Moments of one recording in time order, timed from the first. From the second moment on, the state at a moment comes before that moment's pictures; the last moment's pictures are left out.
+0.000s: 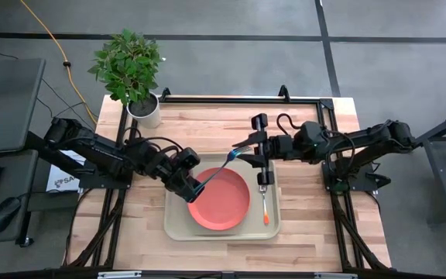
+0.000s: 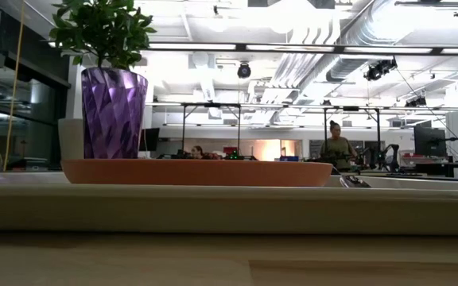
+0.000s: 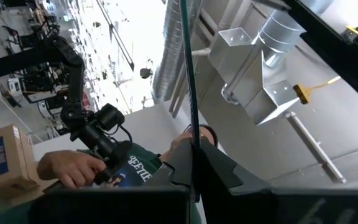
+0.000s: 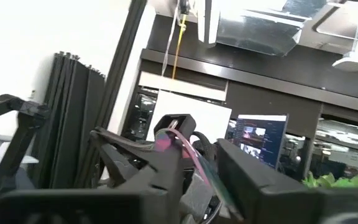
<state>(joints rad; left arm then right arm) -0.11 1.37 0.84 1.13 0.47 -1.67 0.12 1.36 1.05 0.76 -0.12 -0.26</state>
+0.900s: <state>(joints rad) 0.01 1.38 0.84 0.93 0.49 -1.47 0.15 0.95 1.05 -0.08 0.03 -0.02</state>
